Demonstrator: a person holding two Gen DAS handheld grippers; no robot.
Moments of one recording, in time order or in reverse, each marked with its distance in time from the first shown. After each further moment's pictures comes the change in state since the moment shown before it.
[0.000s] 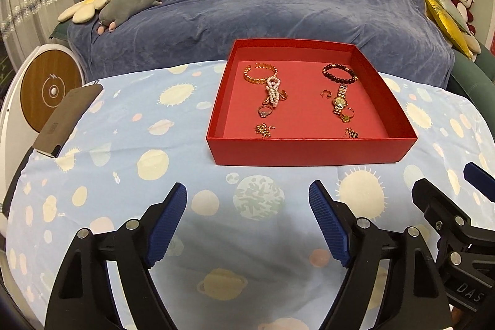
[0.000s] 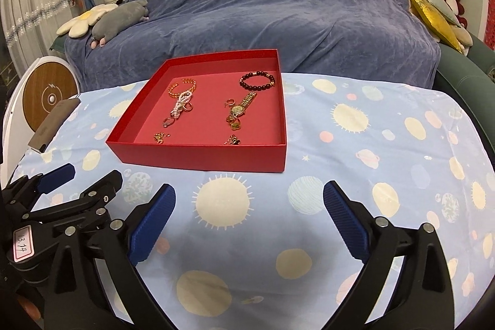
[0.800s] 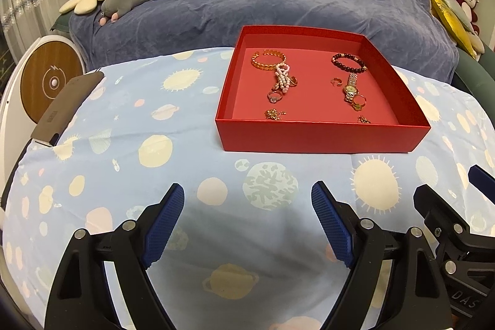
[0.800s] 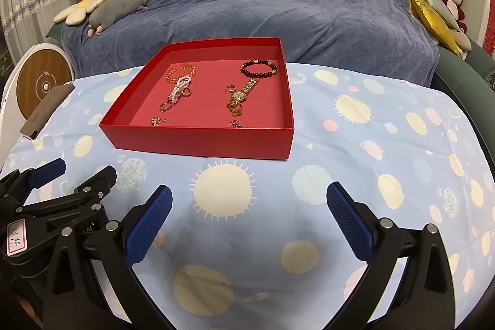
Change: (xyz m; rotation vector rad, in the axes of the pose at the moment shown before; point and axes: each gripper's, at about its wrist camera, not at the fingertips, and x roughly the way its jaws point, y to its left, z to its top) left arm 0.014 0.011 -0.009 -0.012 0.029 0.001; right arm 0.011 0.009 -0.012 -0.022 0.030 -0.025
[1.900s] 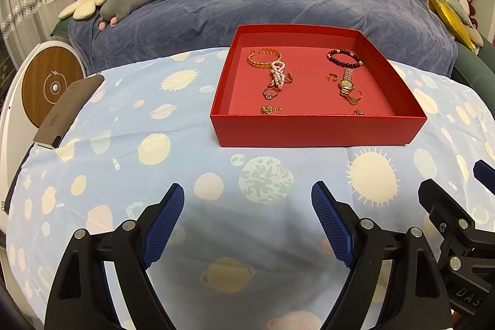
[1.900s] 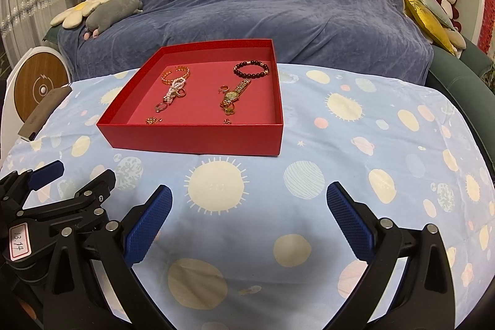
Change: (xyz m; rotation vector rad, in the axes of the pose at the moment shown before) left arm -0.003 -0.008 -0.004 0.023 -0.002 0.011; right arm -0.008 -0.005 -0.006 0.014 -0.014 -0.018
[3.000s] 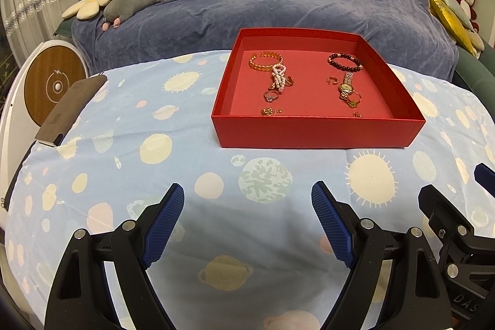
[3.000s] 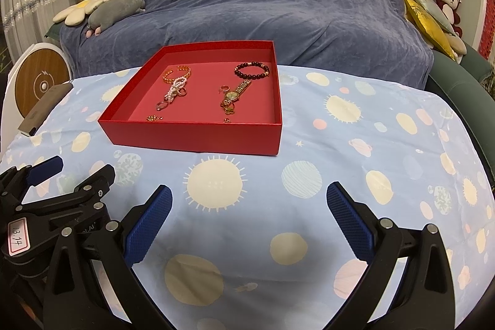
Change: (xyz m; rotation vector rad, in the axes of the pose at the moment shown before) left arm -0.003 -0.001 -0.002 -0.013 -0.017 0.007; right arm -0.004 0.000 -0.002 -0.021 -0.010 -0.004
